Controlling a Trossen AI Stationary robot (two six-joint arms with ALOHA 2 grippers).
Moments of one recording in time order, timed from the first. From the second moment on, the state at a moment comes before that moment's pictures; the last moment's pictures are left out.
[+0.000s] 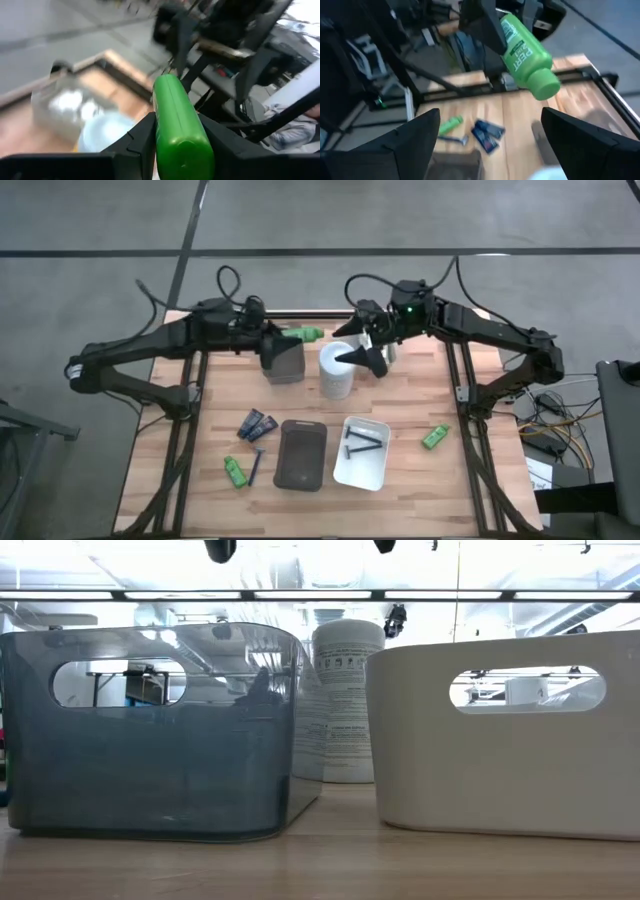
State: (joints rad) left arm 0.19 1.10 1.24 -0.29 0.02 -0.54; right arm -0.23 1.42 1.52 -0.41 -0.38 0.17
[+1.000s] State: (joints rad) left arm 0.13 1.12 1.14 0.15 0.09 -0.31; right arm -0.25 1.50 1.52 -0.04 -0.45 0.39
